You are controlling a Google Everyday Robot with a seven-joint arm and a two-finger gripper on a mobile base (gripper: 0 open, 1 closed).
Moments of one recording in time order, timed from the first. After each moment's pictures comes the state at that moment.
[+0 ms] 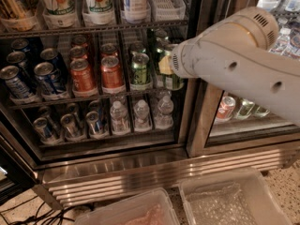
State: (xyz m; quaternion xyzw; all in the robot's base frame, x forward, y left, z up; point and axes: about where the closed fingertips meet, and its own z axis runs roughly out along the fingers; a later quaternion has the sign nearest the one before) arm 0.624 -0.085 0.920 -0.13 0.88 0.04 0.46
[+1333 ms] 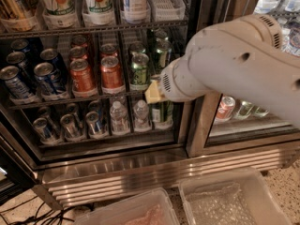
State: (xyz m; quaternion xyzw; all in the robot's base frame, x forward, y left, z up) arm 0.540 -0.048 0.888 -0.16 0.92 0.10 0.34
